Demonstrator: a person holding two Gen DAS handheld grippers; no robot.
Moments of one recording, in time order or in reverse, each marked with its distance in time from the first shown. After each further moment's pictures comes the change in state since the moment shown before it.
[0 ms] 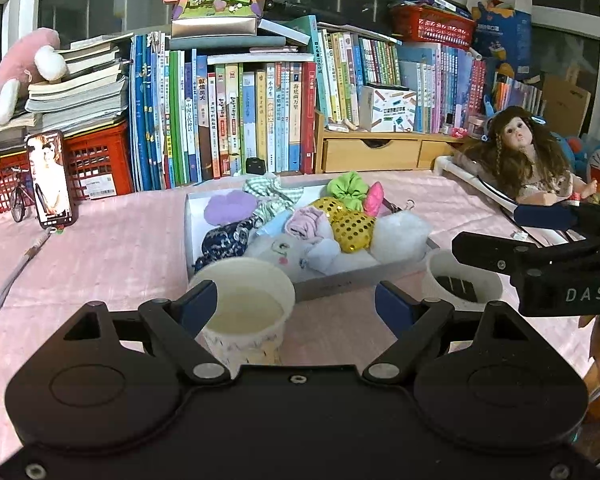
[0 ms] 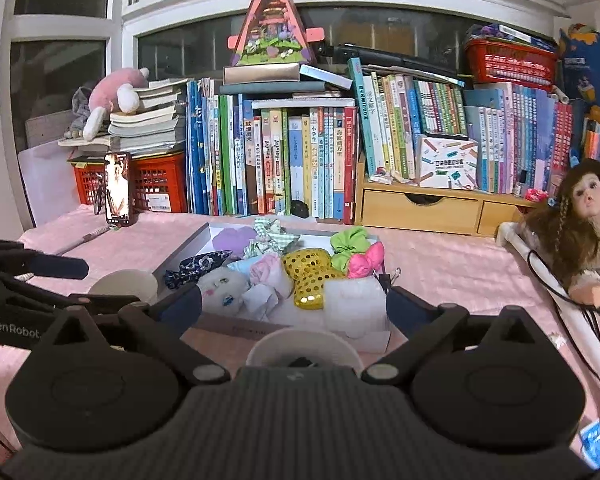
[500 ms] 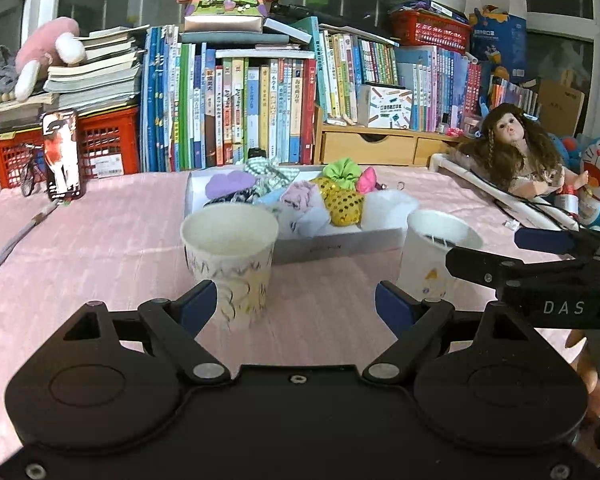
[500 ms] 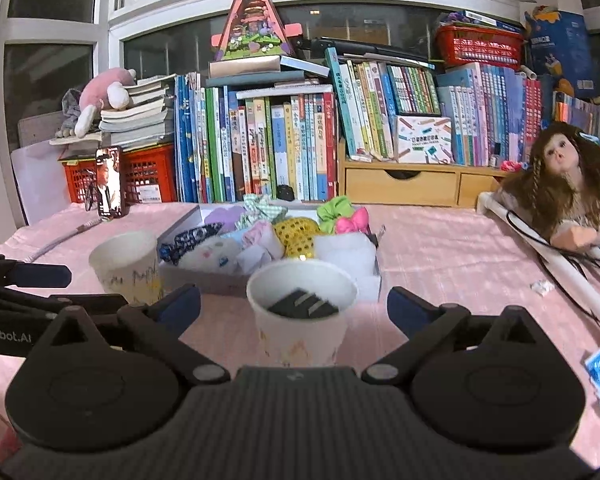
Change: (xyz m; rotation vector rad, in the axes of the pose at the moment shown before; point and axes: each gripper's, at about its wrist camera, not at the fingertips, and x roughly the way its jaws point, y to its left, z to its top) left arm -0.024 -0.013 -0.059 -0.030 -0.040 0.016; right arm -0.023 0.006 -0.053 0.044 -0.010 -0.052
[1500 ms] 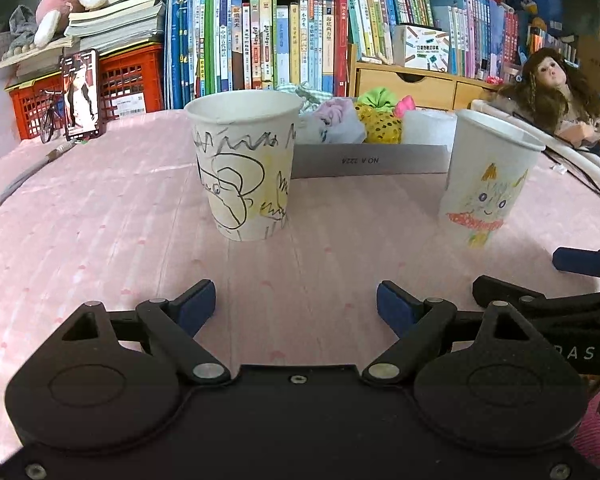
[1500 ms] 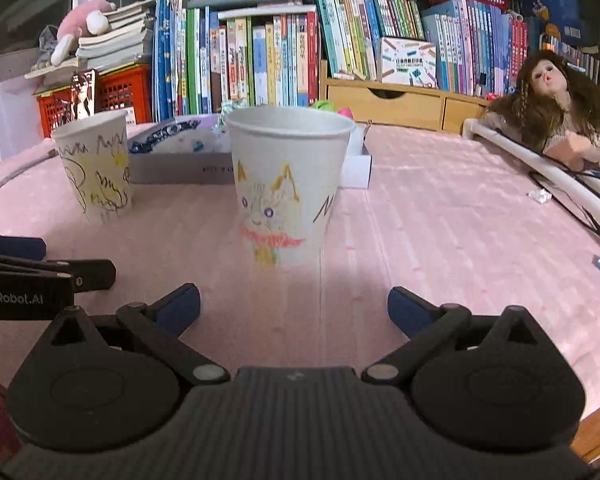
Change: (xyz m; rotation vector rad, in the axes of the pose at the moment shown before) left arm 0.050 -0.006 -0.061 -0.010 0.103 0.114; right arm 0.027 0.005 -0.072 -0.003 0.146 -0.076
